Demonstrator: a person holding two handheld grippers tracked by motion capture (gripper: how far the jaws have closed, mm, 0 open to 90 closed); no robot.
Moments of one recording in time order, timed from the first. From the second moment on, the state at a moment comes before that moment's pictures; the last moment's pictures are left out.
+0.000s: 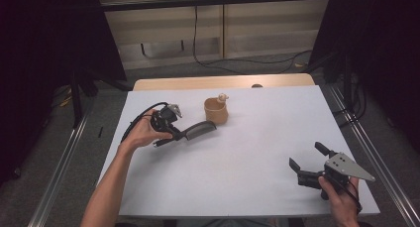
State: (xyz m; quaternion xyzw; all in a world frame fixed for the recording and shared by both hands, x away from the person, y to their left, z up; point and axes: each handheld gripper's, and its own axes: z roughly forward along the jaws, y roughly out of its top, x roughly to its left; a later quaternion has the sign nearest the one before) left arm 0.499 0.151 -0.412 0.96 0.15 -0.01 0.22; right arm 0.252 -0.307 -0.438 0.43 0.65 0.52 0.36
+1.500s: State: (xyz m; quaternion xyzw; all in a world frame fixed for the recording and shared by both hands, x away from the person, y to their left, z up) left arm 0.477 0.187 -0.387 0.88 0.24 0.09 0.40; right arm 0.252 -0.307 -0.438 0.43 0.65 0.52 0.36
